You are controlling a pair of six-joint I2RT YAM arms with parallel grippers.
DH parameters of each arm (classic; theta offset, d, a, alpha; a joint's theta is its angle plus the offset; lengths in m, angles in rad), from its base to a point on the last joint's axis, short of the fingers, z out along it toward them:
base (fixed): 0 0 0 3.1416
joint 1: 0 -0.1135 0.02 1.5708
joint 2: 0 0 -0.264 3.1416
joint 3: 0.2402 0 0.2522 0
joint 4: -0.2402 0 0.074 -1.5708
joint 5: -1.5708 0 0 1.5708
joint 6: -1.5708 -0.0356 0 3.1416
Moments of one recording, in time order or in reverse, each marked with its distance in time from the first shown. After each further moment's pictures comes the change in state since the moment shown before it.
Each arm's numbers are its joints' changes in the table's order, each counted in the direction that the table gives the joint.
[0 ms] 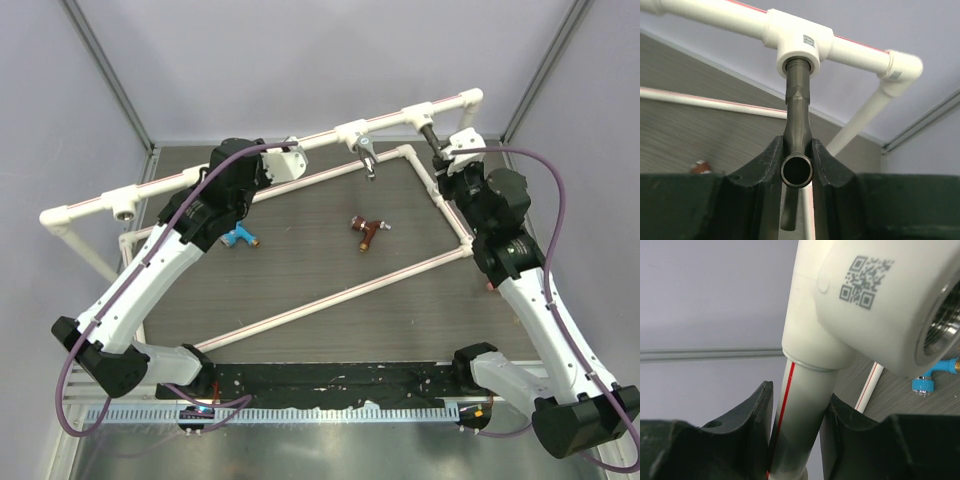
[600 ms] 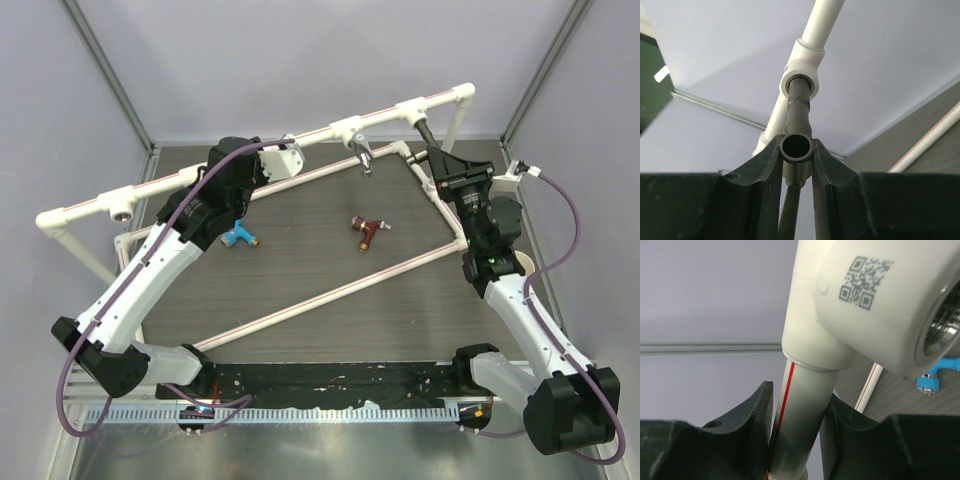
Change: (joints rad) left arm -0.013 0.000 0.000 0.000 0.023 0.000; right arm 0.109 0.008 -0.314 0.575 0.030 -1.595
